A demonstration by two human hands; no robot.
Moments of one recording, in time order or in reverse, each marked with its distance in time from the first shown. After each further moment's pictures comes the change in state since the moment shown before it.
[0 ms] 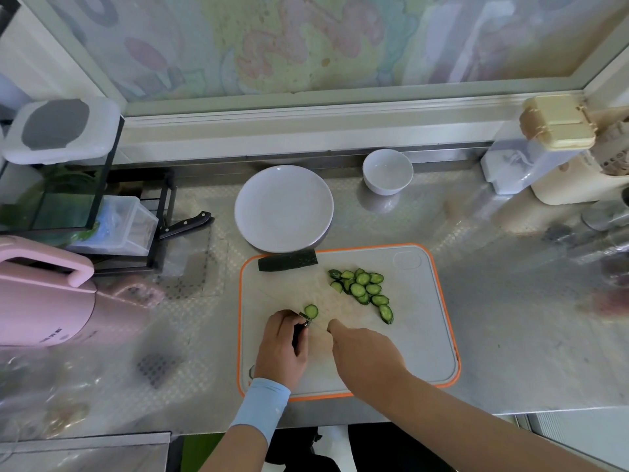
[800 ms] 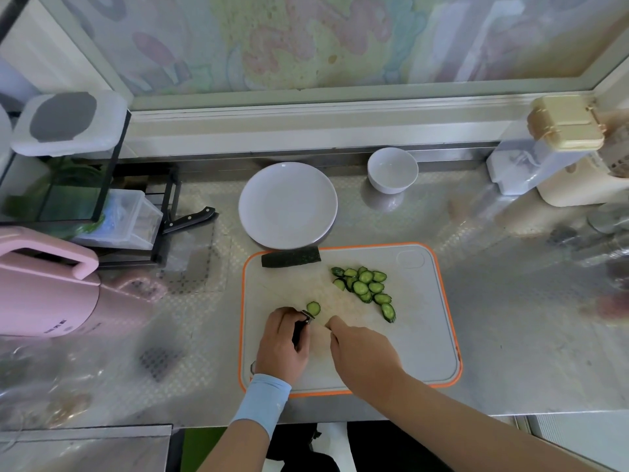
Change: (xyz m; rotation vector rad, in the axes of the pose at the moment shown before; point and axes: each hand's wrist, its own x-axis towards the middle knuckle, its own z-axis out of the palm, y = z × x) left_hand -0.001 -0.001 0.001 0.005 0.024 -0.034; right_hand 0.003 -0.003 0.010 0.056 0.057 -0.040
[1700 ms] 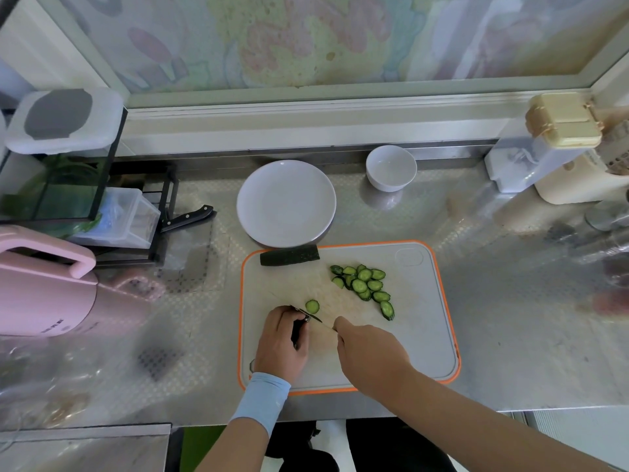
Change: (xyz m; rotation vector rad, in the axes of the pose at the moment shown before) left_hand 0.001 0.004 -0.002 -0.018 -0.007 -0.009; right_hand -0.005 0.007 -0.008 -0.050 -0.078 0.039
